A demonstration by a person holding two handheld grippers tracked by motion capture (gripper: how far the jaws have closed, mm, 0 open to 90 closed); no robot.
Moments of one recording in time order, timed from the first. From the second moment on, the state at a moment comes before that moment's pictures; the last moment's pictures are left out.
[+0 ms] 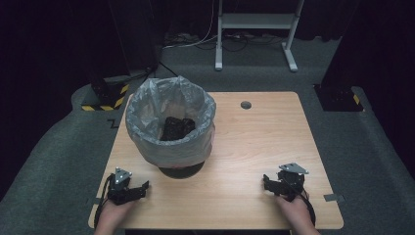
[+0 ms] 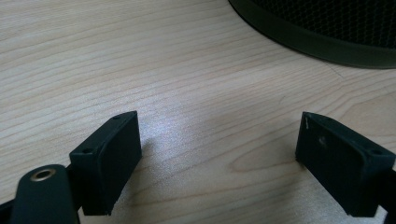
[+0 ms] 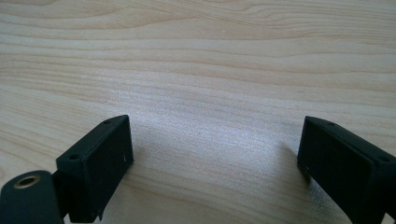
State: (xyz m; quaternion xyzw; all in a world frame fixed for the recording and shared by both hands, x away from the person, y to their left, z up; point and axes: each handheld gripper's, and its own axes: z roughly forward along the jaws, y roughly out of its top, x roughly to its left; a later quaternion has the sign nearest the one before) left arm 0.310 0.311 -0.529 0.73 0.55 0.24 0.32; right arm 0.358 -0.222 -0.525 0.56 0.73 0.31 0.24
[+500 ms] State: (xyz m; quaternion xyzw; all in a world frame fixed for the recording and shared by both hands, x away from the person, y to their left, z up) left arm 0.307 0.312 -0.529 0.73 0.55 0.24 0.32; right arm 0.360 -0.221 -0.525 0.55 0.73 0.31 0.25
